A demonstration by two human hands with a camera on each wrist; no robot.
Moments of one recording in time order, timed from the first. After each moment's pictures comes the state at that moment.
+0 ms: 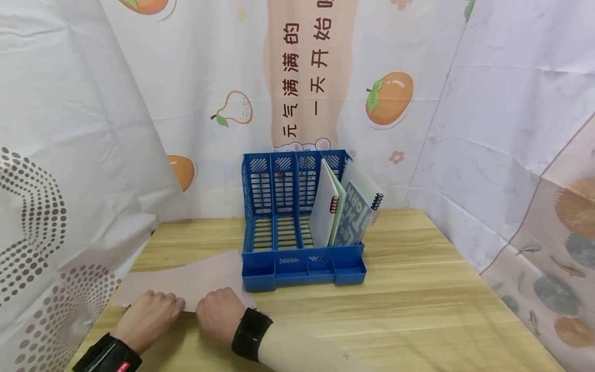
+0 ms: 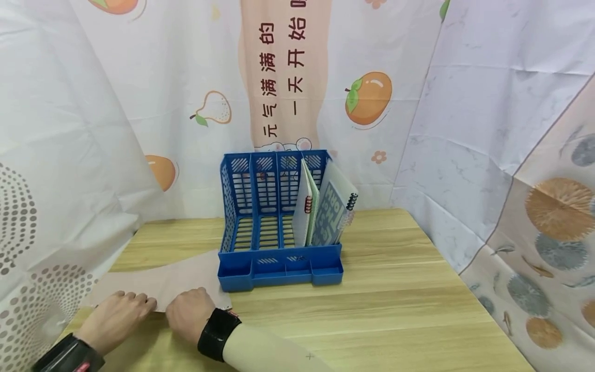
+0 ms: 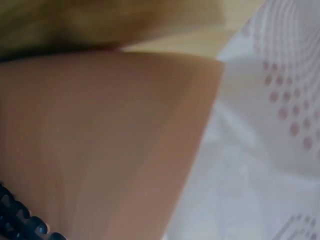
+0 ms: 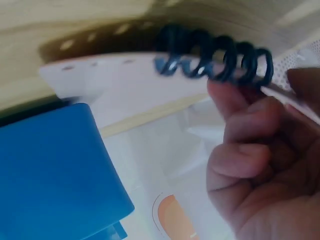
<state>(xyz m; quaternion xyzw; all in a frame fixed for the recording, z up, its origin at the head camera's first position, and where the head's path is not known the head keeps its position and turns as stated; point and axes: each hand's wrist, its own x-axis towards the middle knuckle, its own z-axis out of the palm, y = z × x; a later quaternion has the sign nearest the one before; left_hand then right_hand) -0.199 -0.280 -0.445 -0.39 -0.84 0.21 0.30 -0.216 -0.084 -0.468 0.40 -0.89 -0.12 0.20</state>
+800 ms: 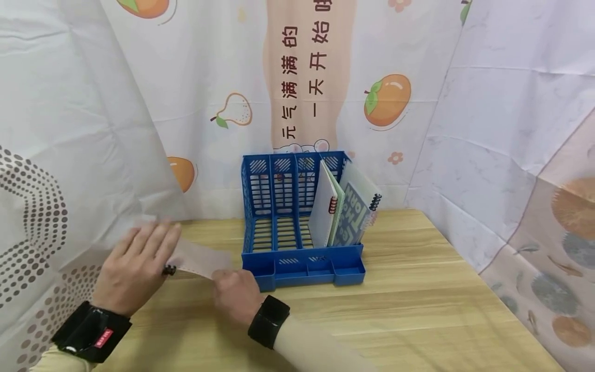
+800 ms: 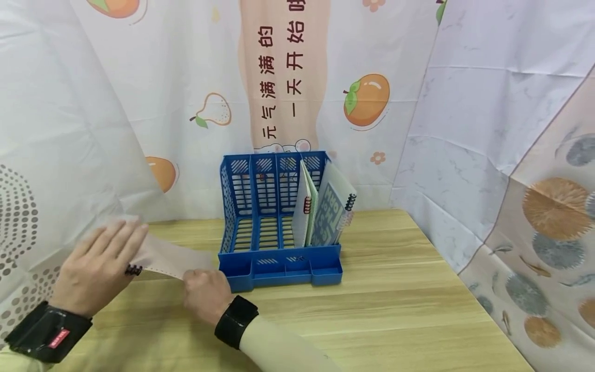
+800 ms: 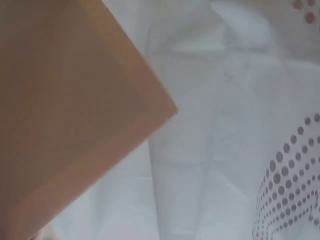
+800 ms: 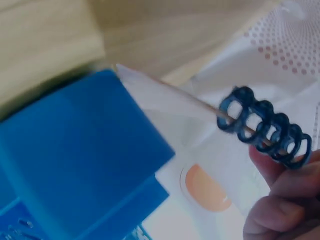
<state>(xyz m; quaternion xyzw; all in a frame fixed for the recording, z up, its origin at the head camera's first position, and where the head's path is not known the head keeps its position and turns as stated) -0.215 -0.251 -0.342 -0.36 -0.74 0.07 0.56 -0.232 -0.046 -0.450 0.34 -0.85 0.09 0.40</state>
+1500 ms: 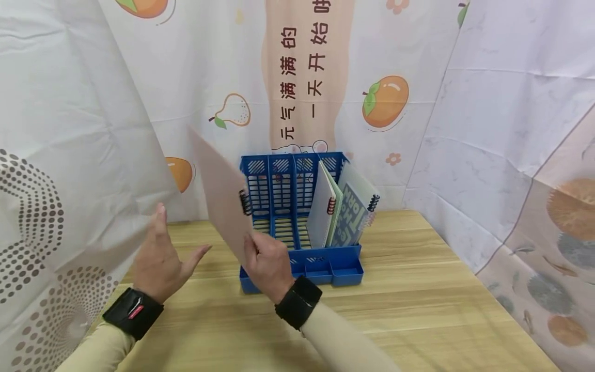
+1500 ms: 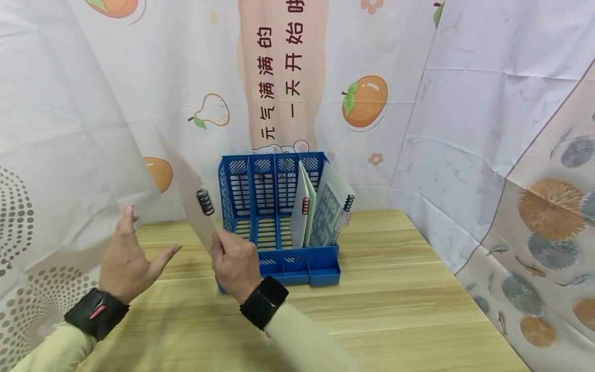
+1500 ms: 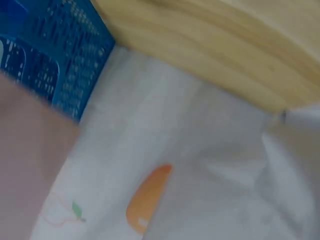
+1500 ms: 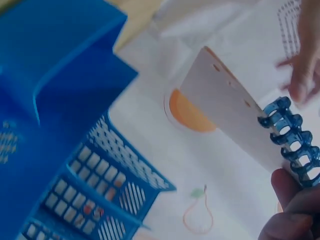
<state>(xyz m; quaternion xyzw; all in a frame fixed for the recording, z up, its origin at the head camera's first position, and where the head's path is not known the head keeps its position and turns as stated) -0.254 -0.227 -0.385 -0.21 -0.82 -0.20 0.49 -0.238 0.012 -0.385 0.30 -0.73 0.39 0.47</state>
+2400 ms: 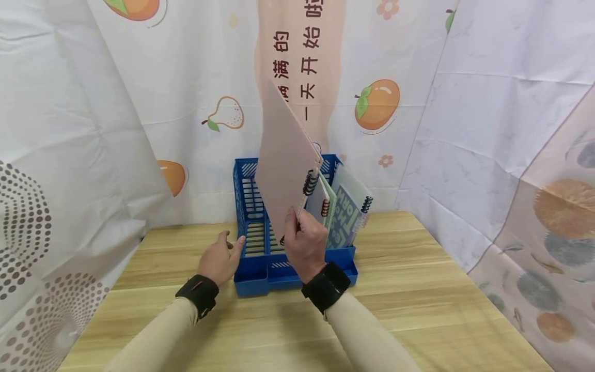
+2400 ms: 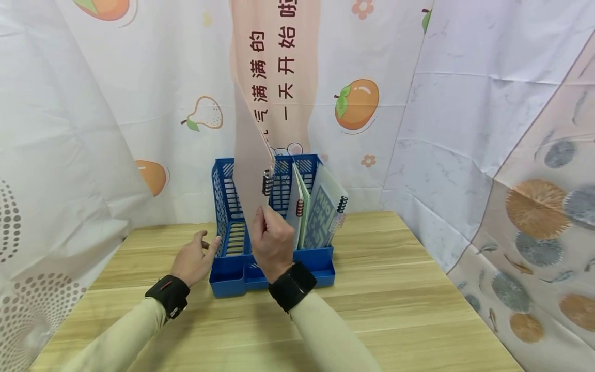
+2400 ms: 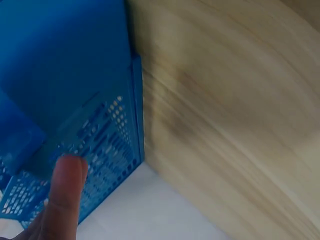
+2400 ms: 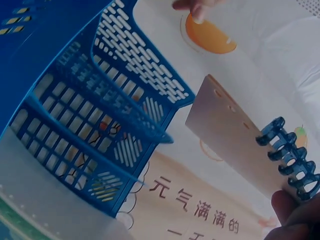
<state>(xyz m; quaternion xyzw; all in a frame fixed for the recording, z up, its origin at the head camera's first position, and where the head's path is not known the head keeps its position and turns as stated) -0.305 -0.135 -0.432 -0.09 -0.94 -0.31 0.11 -0.257 0.081 -0.359 0.19 -0.69 0.37 0.58</state>
